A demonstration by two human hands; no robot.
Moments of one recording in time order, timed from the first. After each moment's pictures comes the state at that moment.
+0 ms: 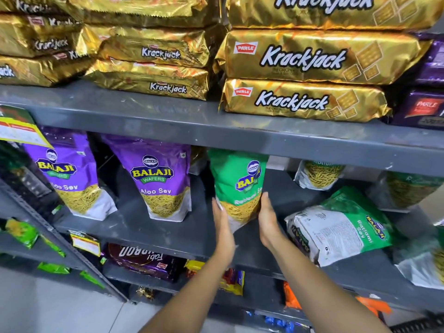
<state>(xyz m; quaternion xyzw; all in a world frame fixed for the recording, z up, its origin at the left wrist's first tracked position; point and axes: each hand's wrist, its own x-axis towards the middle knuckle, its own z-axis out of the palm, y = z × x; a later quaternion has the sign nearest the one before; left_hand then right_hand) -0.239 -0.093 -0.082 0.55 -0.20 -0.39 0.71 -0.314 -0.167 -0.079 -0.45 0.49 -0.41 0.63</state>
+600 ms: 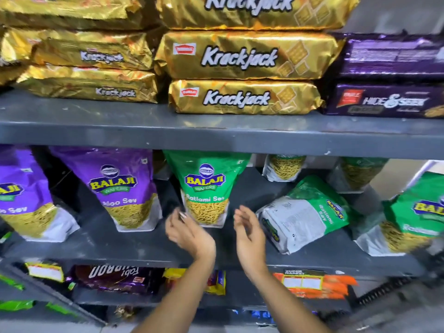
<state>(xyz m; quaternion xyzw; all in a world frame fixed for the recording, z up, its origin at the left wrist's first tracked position) -0.261 -0.080 -0.051 0.70 -0.10 -0.13 0.69 -0.358 -0.087 -0.066 -0.52 0.46 -0.52 0.50</state>
